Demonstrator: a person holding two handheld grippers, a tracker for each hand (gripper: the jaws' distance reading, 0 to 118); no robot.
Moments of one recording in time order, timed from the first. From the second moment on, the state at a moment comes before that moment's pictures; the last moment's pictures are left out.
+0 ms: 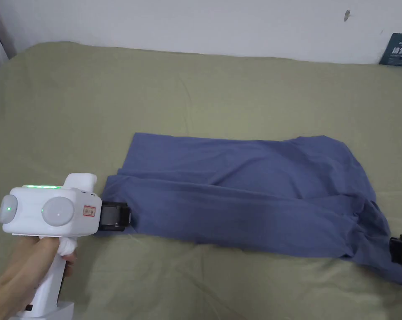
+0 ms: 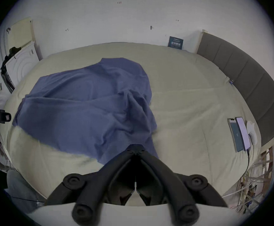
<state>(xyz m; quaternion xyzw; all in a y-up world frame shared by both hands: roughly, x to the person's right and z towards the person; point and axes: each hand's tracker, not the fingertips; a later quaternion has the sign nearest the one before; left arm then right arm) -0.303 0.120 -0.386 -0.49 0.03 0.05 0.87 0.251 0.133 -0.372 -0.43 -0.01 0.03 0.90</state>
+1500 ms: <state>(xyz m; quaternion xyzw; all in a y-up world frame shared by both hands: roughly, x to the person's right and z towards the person) -0.294 0.130 -0.272 -0.49 0.05 0.00 0.87 0.259 0.115 -0.280 -0.46 0.03 0.04 0.89</state>
